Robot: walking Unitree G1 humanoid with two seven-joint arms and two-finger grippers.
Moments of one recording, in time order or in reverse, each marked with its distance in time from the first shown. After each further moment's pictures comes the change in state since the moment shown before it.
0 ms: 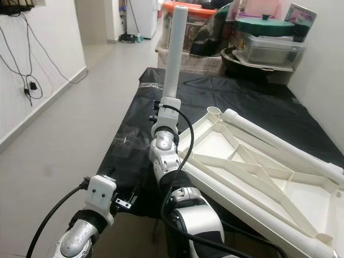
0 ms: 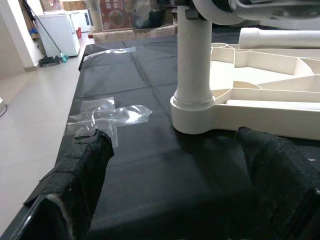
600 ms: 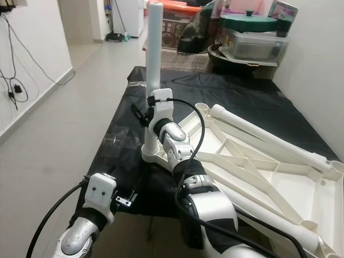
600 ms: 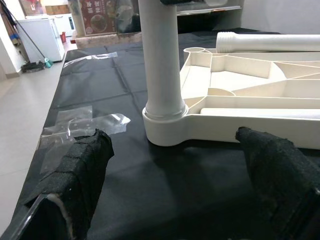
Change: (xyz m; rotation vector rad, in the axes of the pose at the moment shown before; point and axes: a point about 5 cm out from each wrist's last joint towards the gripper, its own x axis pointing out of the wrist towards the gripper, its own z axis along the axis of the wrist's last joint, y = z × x) left arm 0.003 0.000 0.002 0.002 -0.010 -0.003; right arm 0.008 0.001 0.017 -0.075 0.056 0.773
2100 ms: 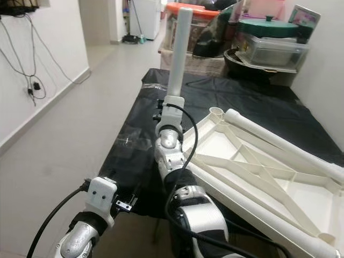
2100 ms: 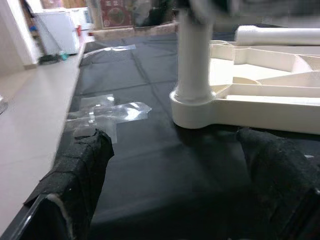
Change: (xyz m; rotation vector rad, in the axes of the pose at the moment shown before) left arm -0.005 -0.003 -0.004 -0.006 0.021 -0.002; right arm -0.008 0.004 -0.030 0.070 0.013 -0.772
